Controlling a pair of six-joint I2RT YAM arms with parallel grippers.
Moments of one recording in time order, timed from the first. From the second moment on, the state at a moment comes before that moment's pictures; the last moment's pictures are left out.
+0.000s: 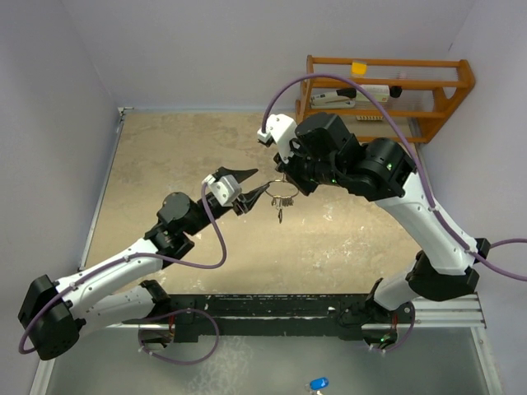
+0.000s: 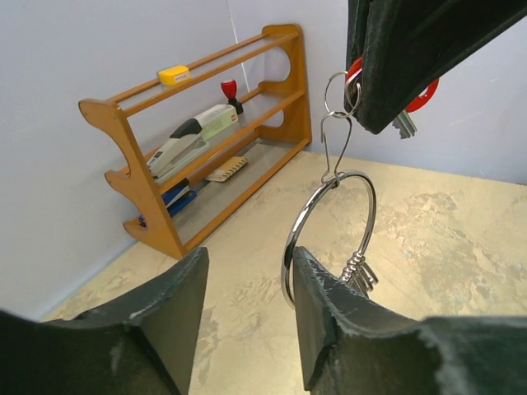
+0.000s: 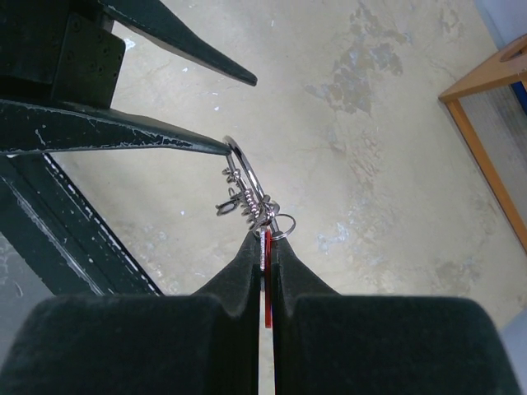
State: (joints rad) left arm -0.80 0.98 0.64 0.57 0.17 0.18; right arm 0.96 1.50 2.09 -1.31 0.16 -0.14
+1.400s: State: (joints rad) left arm -0.80 1.08 0.60 0.80 0.34 0.06; right arm 0.96 1.53 2.08 -1.29 0.14 -0.13
